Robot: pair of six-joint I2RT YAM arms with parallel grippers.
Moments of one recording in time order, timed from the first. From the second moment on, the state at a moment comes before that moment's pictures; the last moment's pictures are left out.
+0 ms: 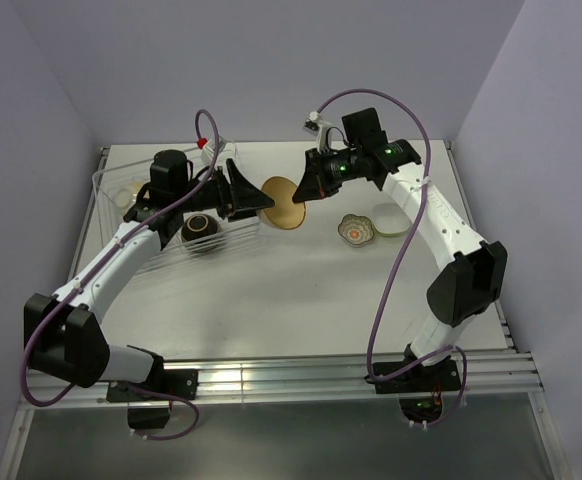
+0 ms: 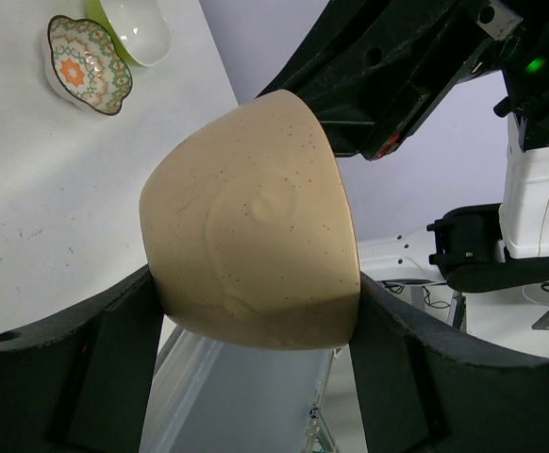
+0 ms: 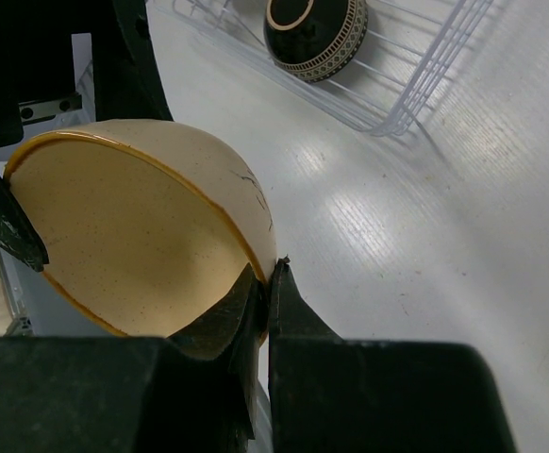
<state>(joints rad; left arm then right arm) -0.35 1.37 1.11 -0.02 0.88 -0.91 0.40 1.69 1.73 -0.81 -0.76 0.08</state>
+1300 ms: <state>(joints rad) -0.04 1.54 1.42 -0.43 0.46 -0.53 0.40 1.70 1.73 -0.82 -0.74 0.10</state>
